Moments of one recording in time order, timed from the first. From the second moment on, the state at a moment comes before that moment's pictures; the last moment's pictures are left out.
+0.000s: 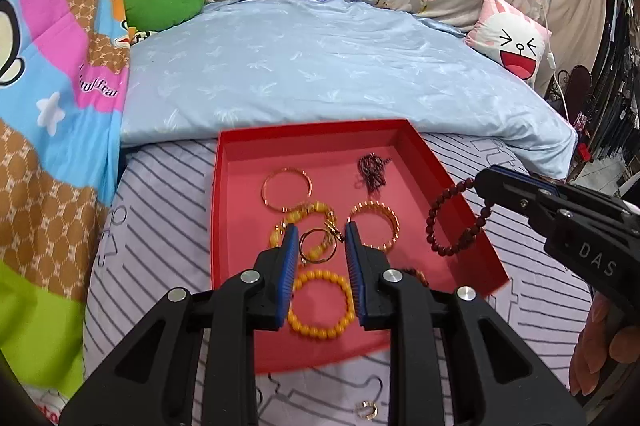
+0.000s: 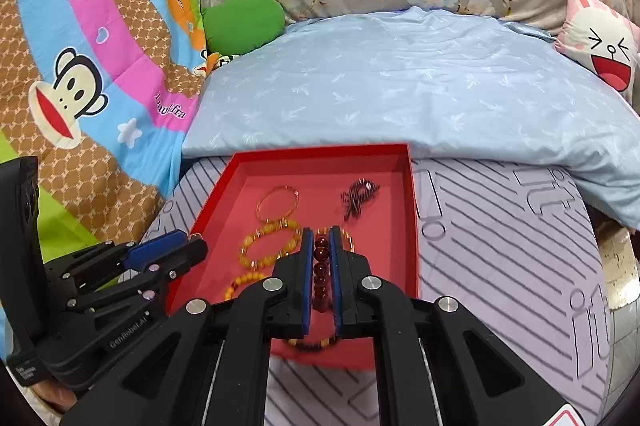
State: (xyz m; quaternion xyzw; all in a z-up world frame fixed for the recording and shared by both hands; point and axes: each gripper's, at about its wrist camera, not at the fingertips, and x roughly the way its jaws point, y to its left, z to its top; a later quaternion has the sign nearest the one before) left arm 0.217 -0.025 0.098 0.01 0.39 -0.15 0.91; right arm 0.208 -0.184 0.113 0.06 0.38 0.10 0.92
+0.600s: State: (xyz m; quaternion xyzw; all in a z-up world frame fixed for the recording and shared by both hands) left arm 0.311 -0.071 0.060 0.01 0.44 -0.17 0.88; right arm 0.283 -0.194 0.050 0.07 0.44 0.07 0.89
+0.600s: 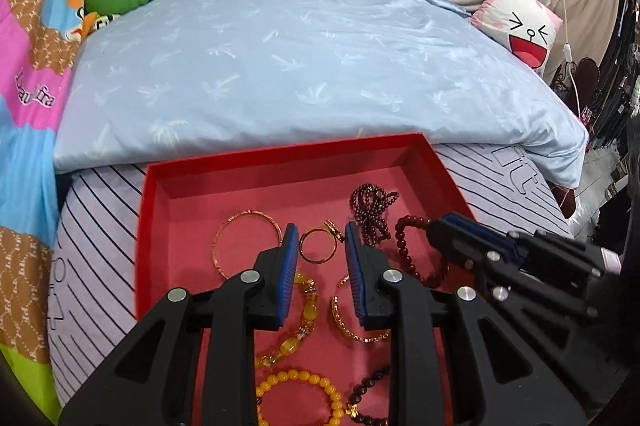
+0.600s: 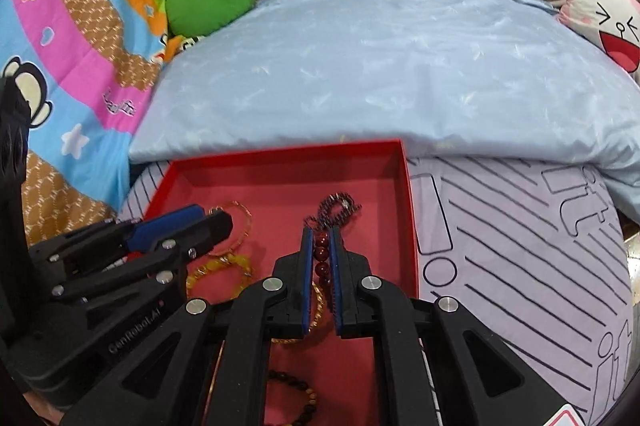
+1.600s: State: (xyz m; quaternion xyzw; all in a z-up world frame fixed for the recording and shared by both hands) left arm 0.271 -0.039 0.079 0.00 0.41 -0.13 0.90; right arm 0.224 -0.207 0.062 0.08 0.41 0.06 0.91
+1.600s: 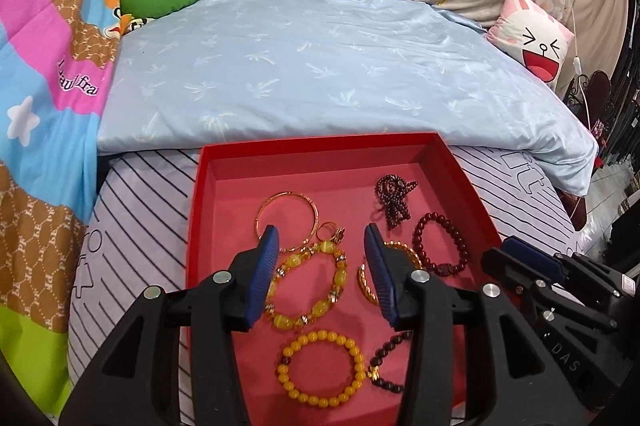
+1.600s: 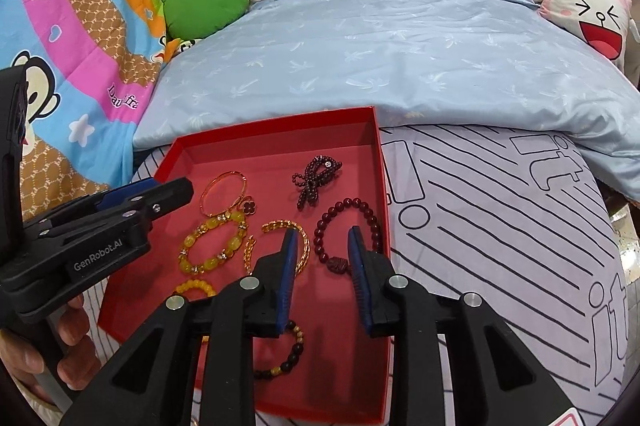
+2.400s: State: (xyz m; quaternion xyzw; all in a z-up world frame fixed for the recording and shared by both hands) left arm 0.161 -0.020 0.086 -0.01 0.41 -0.14 0.90; right arm 0.117 -0.218 0.078 0.09 0.41 0.06 0.91
